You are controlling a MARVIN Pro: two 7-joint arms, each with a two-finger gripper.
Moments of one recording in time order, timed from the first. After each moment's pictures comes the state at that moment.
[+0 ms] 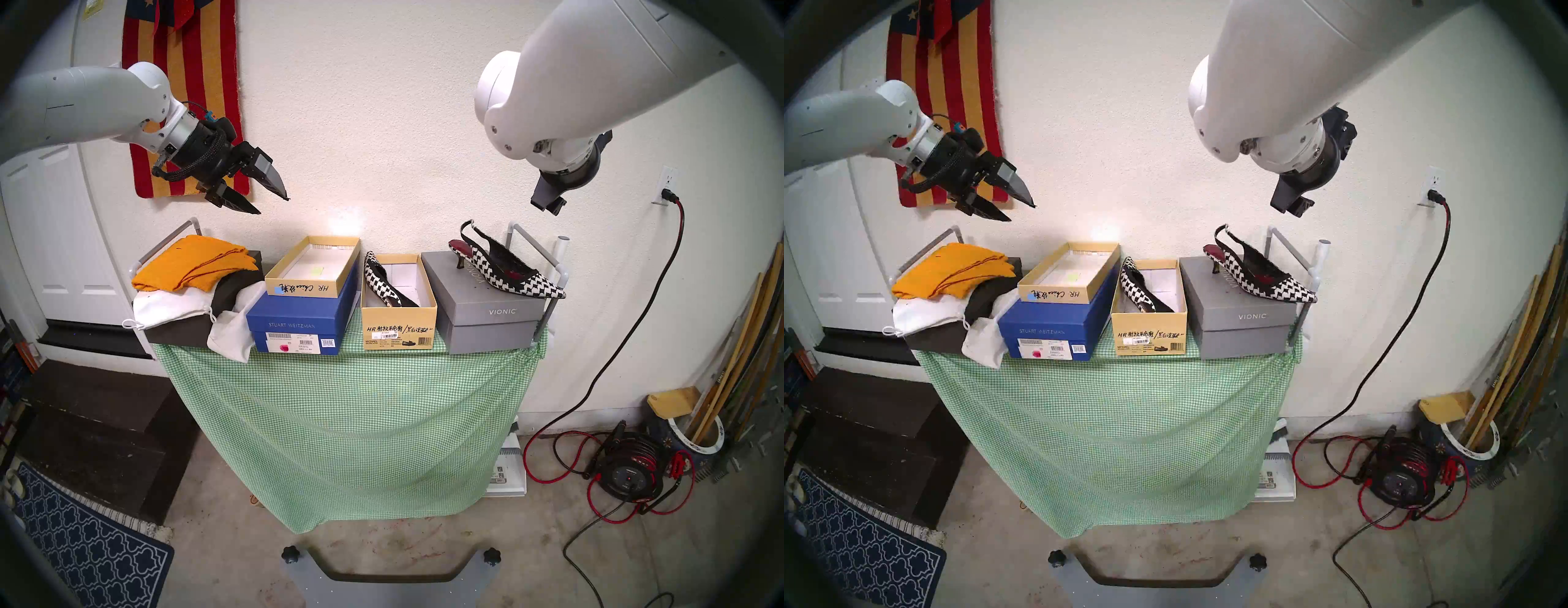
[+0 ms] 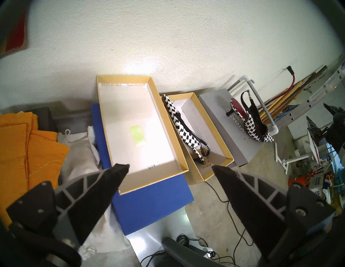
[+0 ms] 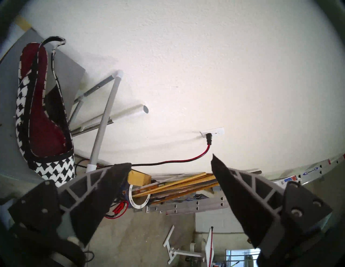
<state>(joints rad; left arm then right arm) -0.82 -0.98 1.21 -0.96 -2.24 0.90 -0.82 1.27 -1.70 -1.40 -1.72 2.55 0.64 -0.55</state>
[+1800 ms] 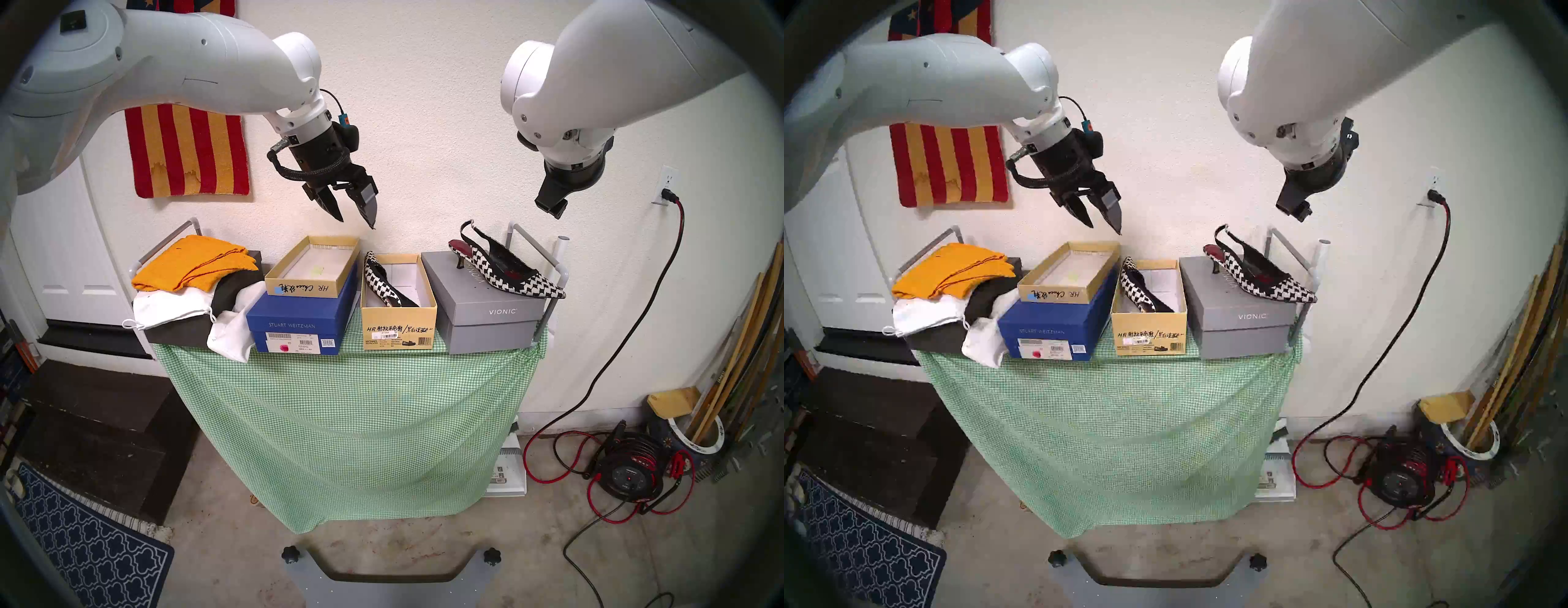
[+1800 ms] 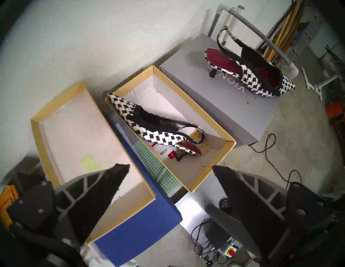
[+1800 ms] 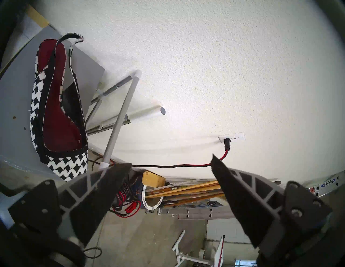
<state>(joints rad) -0.65 -1.37 1.01 -0.81 -1.94 0.95 -0.88 1.27 -1.63 -1.41 -1.70 2.43 0.66 -0.40</state>
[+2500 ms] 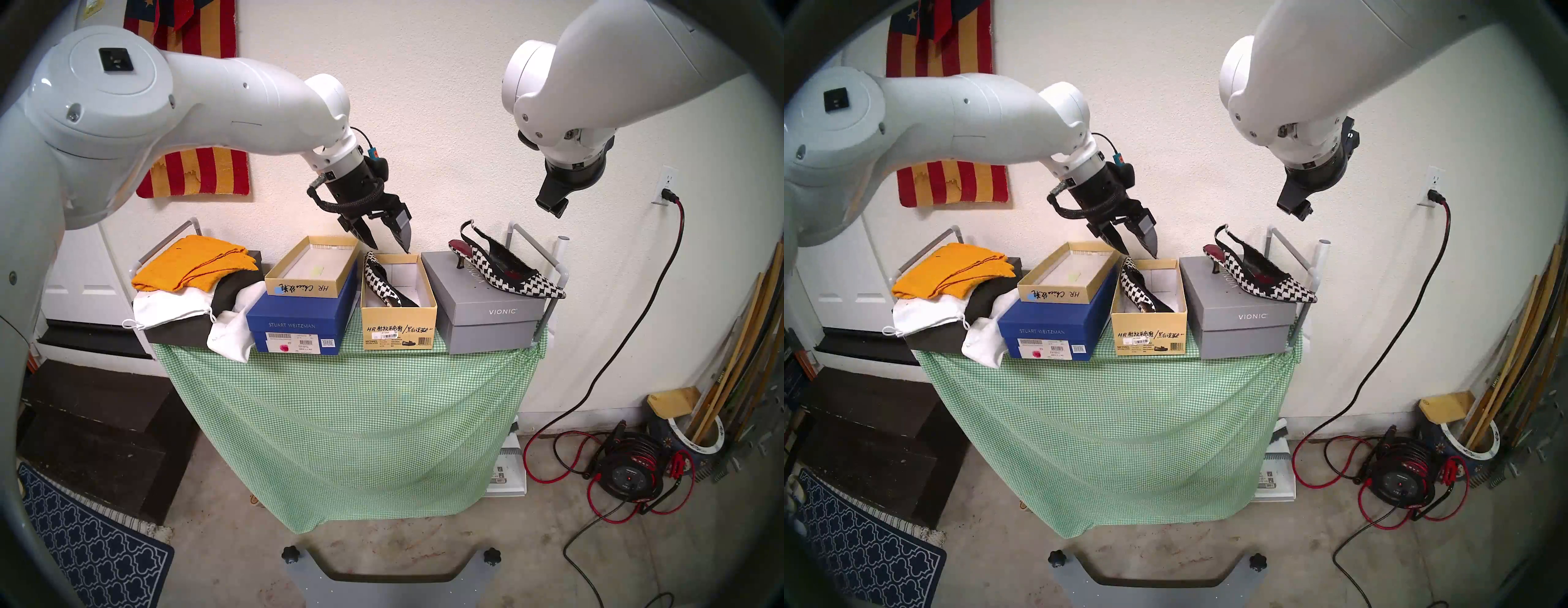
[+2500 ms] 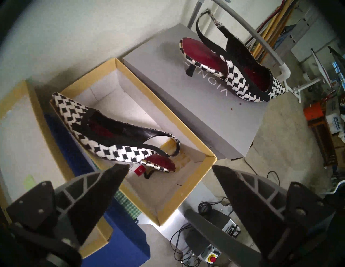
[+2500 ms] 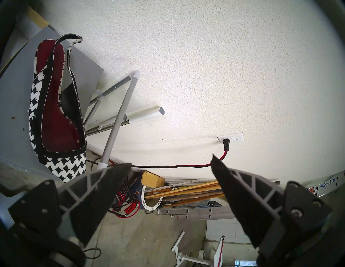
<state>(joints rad) -0.49 -1.45 0.96 -0.72 -2.03 0.96 -0.87 1.27 -1.63 -1.41 -1.70 2.43 0.66 -0.40</state>
